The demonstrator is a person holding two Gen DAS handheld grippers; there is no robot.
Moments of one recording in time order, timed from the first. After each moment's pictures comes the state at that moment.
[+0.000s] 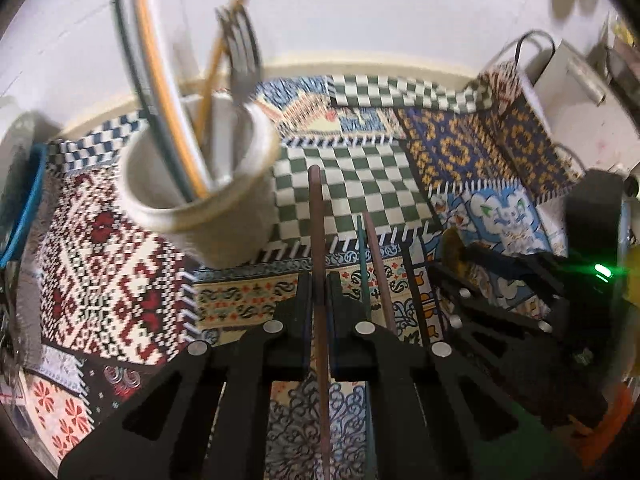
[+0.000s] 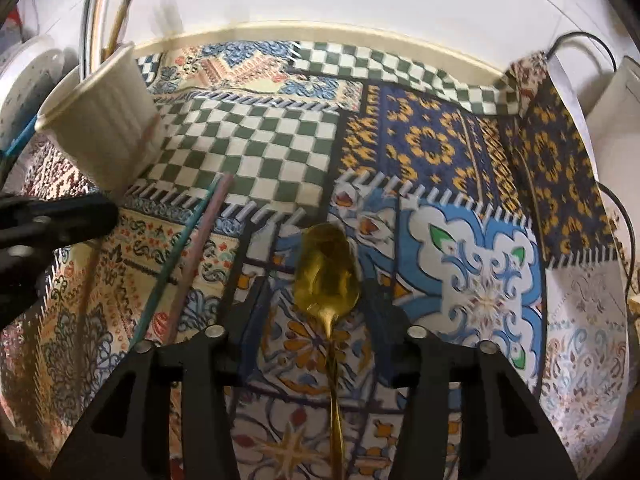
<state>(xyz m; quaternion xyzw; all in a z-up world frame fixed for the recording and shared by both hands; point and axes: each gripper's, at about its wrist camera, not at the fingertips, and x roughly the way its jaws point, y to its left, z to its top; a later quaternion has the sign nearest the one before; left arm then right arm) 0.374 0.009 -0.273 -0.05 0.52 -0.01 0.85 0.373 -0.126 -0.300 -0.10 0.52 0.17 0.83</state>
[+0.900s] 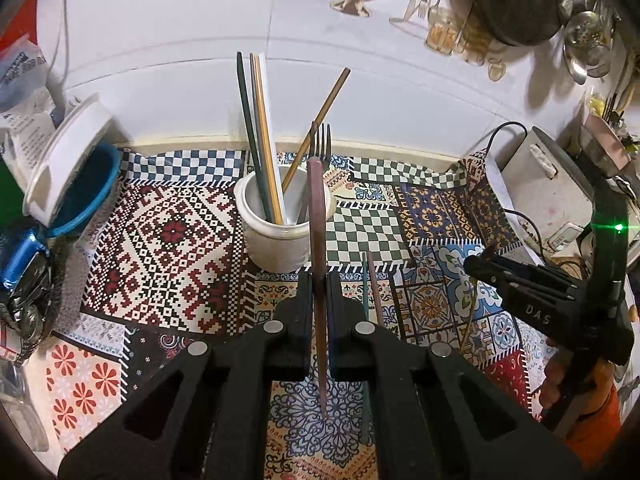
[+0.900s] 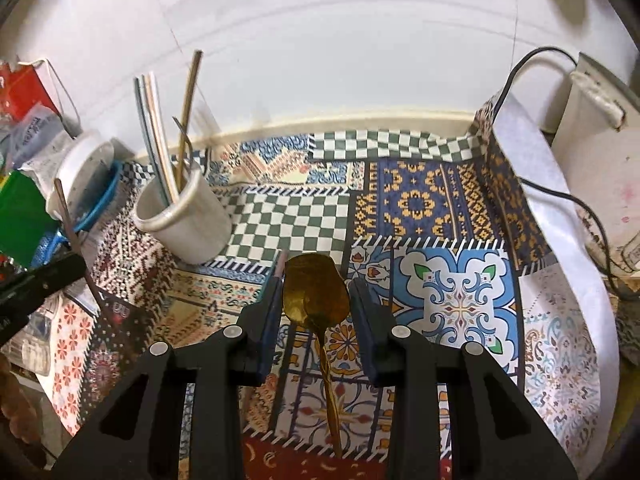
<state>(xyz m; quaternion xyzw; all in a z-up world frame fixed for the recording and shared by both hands) 0.285 0.057 -0.190 -0.11 0.43 0.00 0.90 0.356 -0.155 -0.205 0.00 0.47 0.21 0.86</state>
